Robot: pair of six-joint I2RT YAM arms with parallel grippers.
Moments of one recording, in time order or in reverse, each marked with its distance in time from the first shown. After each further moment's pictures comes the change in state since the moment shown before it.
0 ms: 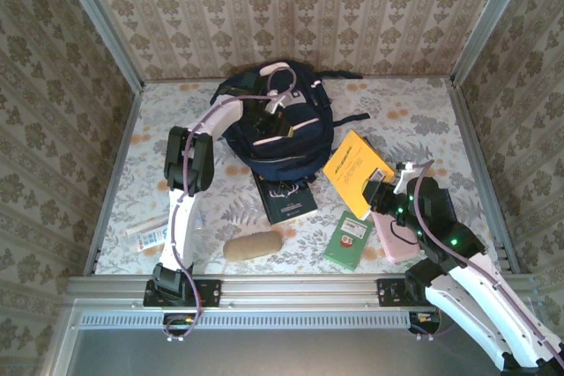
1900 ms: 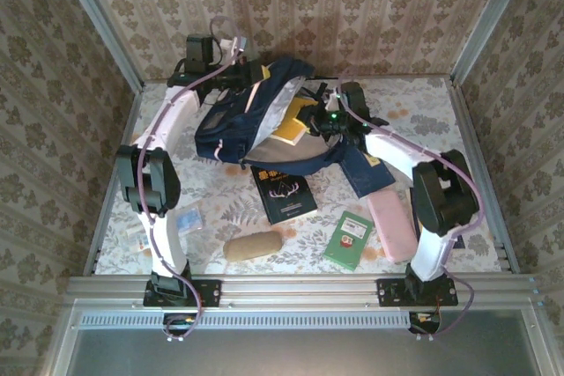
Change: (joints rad) left arm 0.152 -0.399 -0.169 0.483 0.124 -0.576; right arm -0.066 1.330 0.774 0.528 -0.520 0.421
